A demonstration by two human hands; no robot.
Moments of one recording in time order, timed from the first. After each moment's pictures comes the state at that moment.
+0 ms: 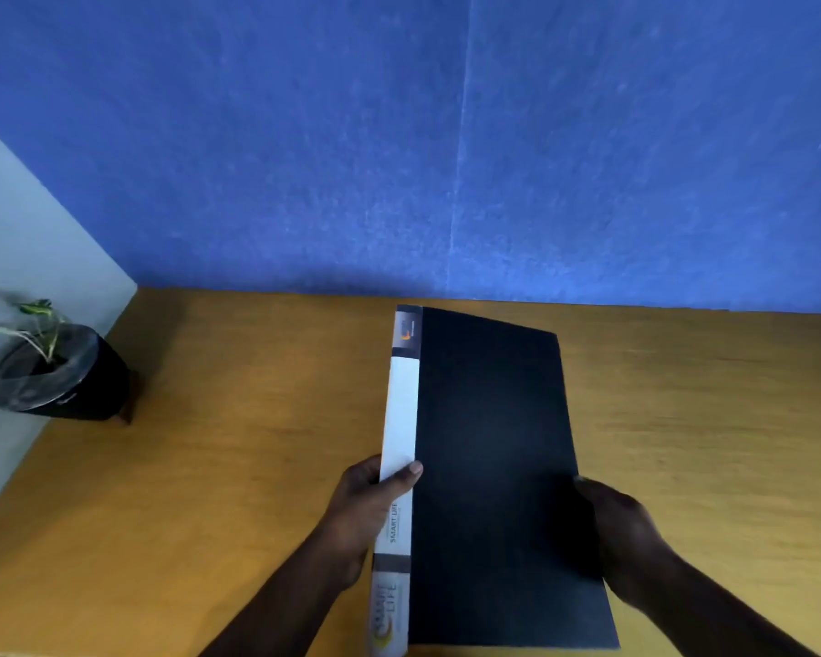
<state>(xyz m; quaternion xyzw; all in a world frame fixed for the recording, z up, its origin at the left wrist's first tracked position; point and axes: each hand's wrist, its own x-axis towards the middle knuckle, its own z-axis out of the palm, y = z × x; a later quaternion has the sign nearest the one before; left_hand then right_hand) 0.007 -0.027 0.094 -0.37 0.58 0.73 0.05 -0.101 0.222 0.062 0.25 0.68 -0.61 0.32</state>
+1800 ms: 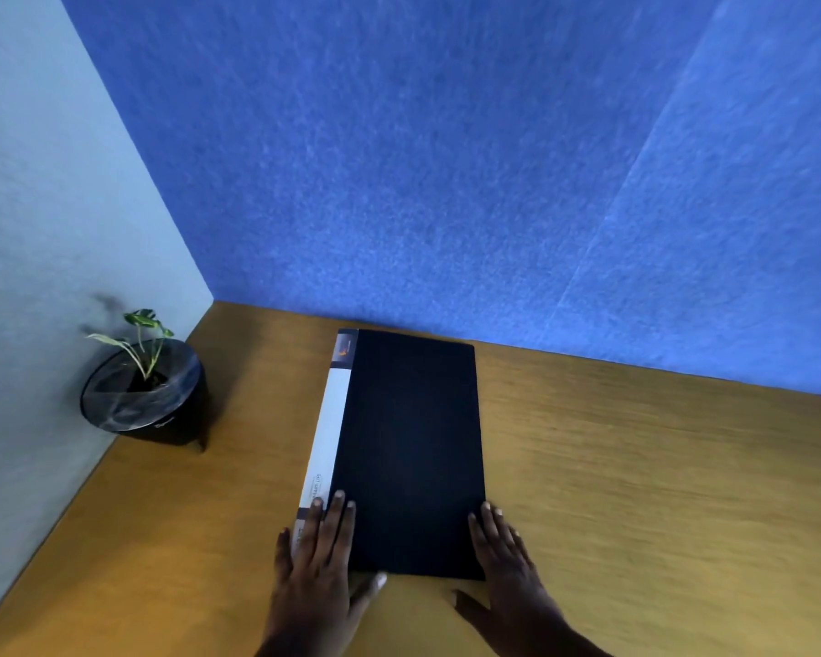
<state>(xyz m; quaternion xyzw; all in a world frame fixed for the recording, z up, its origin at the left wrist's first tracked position) 0.103 -0.192 -0.034 -0.22 0.97 0.11 0.03 -0.039 0.023 -0.008 -0.36 0.89 -0.09 0.26</state>
